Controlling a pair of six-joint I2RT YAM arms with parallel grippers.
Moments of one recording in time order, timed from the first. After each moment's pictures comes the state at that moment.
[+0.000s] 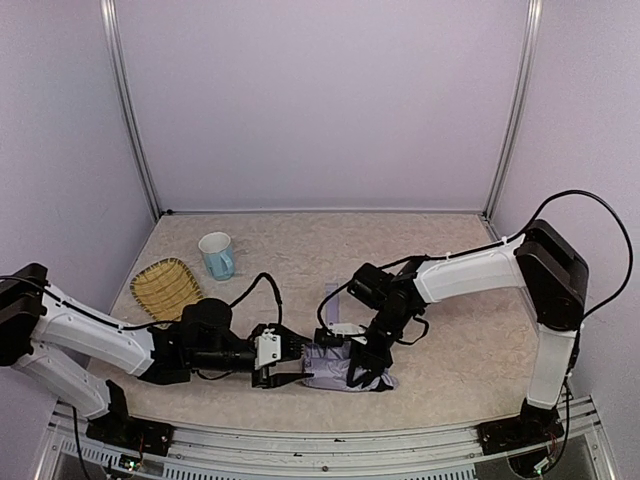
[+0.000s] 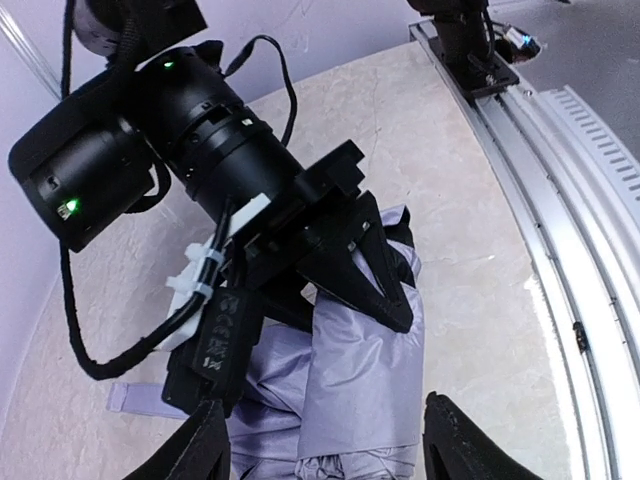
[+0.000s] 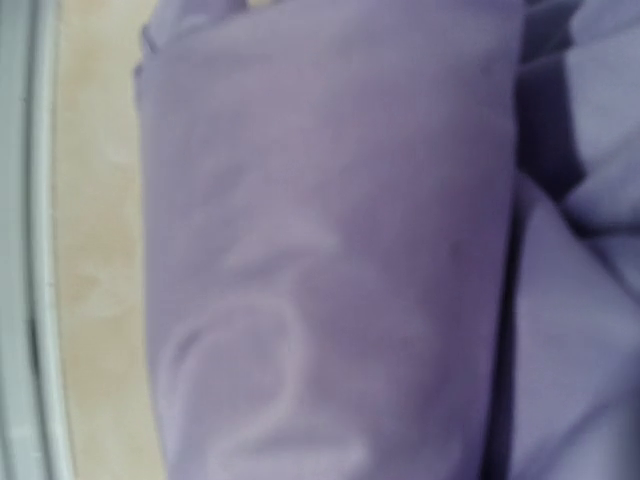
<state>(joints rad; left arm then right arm) -1.08 1.39 0.44 0.63 0.27 0.52 0.91 1.92 1.18 -0.66 -0.60 -0.48</state>
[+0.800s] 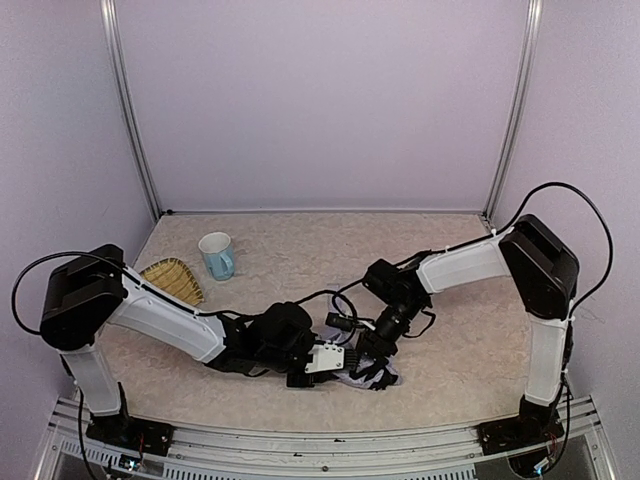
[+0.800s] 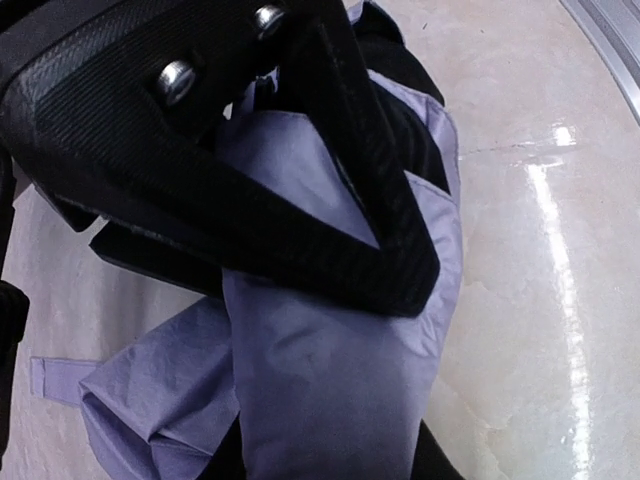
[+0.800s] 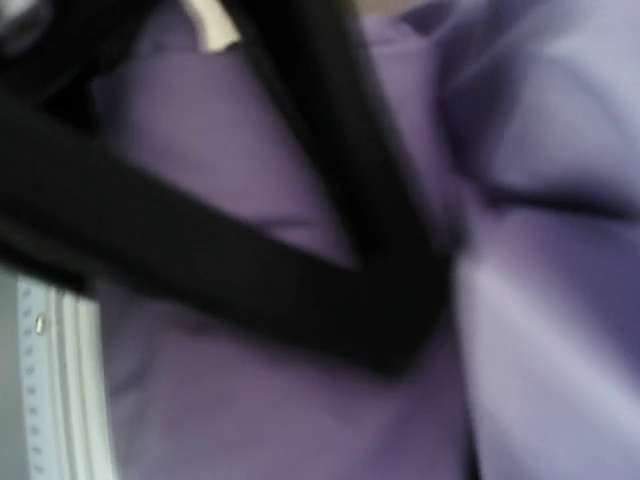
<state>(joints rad) -1.13 1.83 0.84 0.25 0.09 0.62 0.76 2.01 1.20 -0.67 -0.86 -0.44</state>
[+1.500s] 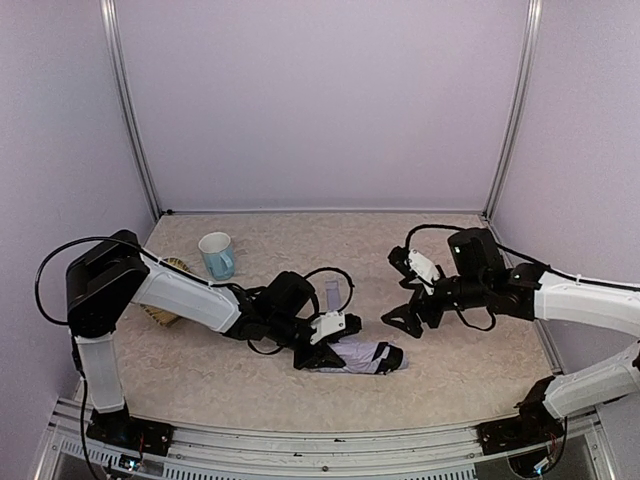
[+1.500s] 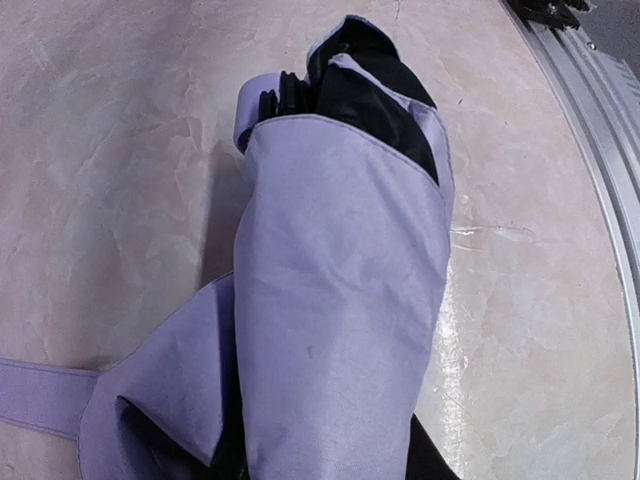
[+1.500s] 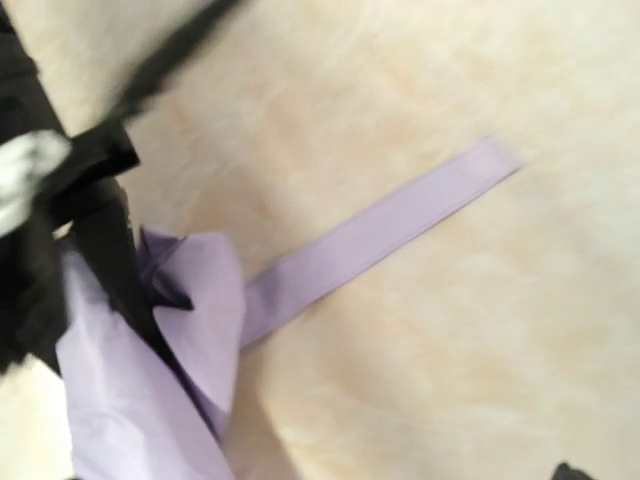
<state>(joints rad) -0.99 1.93 1.01 0.10 0.41 0.41 0.70 1.24 0.78 -0.22 -0.29 -0.22</state>
